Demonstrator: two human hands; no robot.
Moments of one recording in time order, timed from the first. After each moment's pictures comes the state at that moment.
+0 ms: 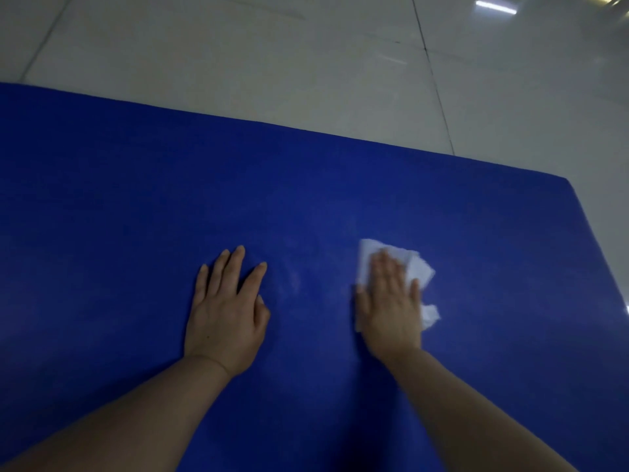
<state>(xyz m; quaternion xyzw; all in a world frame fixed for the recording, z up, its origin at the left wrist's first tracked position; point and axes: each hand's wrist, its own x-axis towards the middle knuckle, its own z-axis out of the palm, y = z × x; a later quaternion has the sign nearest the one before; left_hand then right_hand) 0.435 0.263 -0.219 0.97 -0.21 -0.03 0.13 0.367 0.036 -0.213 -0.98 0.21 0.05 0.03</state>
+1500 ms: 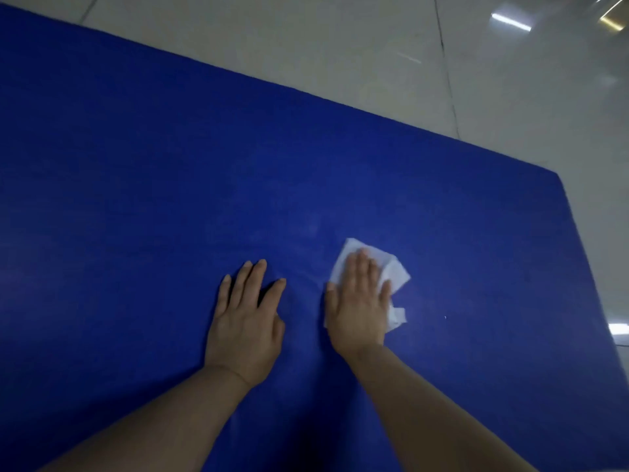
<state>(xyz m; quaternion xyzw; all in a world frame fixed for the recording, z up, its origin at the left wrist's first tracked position) 0.322 0.295 -0.219 0.96 -0.21 -0.04 0.19 0.305 0.124 -0.205 -0.98 0.20 0.09 0.03</state>
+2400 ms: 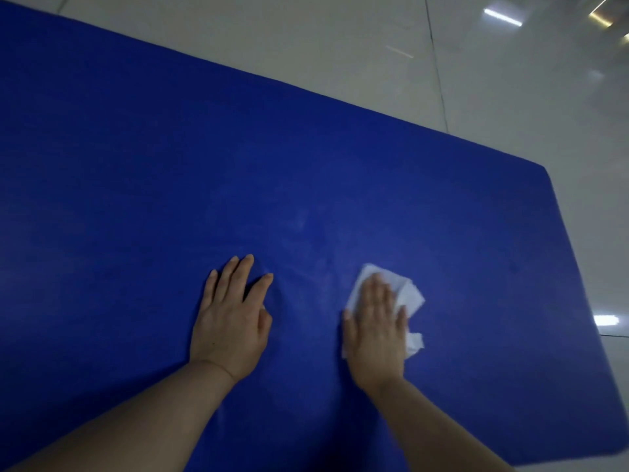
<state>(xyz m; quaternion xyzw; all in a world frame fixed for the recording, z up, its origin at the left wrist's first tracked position) 0.325 0.295 -0.217 0.96 -0.20 -0.05 0.17 0.248 0.091 -0.210 -0.97 0.22 0.06 0.06</state>
